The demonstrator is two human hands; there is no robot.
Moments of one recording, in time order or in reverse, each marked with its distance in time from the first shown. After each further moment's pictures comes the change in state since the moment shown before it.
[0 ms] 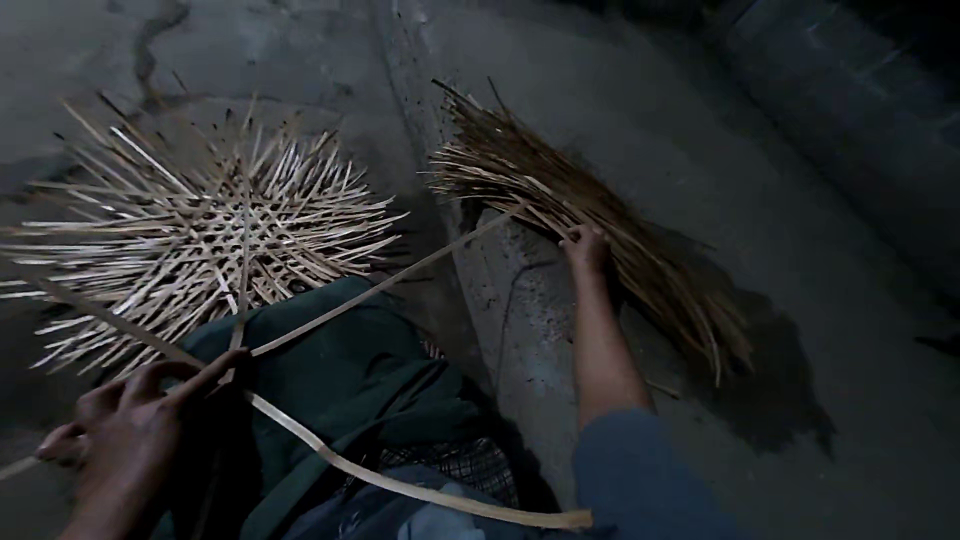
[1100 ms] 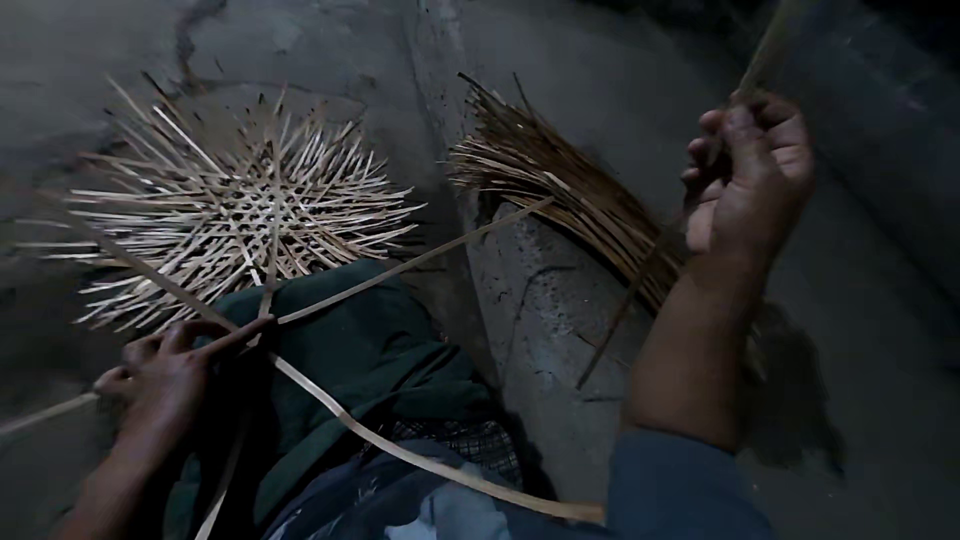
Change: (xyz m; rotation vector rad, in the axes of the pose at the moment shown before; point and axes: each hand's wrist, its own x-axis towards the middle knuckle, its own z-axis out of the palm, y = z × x) left_hand -0.005 -0.012 -0.004 -0.083 0.001 0.007; right_hand -0.089 -0.097 -0.190 1.176 0.158 -0.418
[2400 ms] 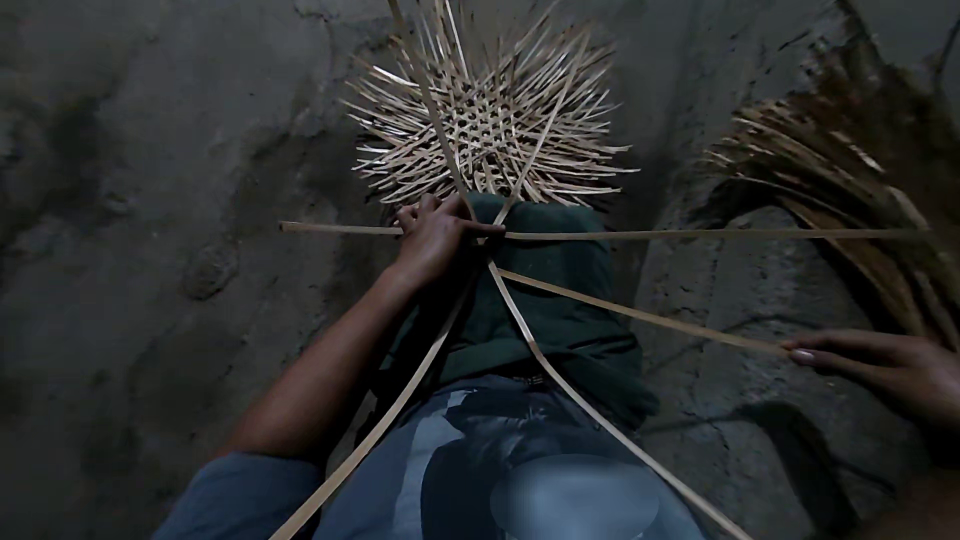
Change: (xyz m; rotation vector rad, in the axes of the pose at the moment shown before) left_hand 0.020 -0.012 -0.012 0.035 -0.187 -0.050; right_hand -0.073 0.096 0.019 -0.823 -1.227 0.419
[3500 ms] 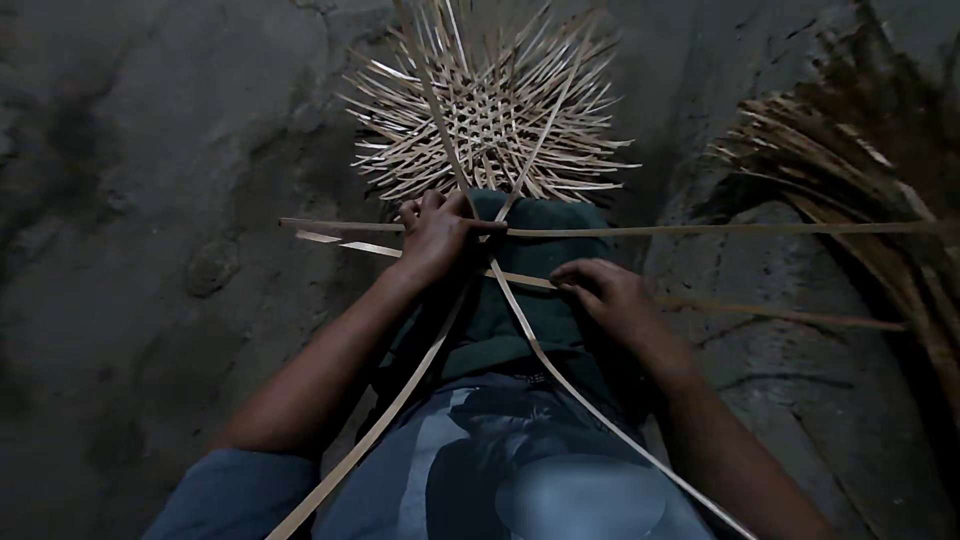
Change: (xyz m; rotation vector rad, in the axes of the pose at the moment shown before) left_hand -0.002 0.008 -0.002 -0.002 0.028 0.002; right_hand 0.085 -0.164 0.159 -0.041 0.132 -0.550
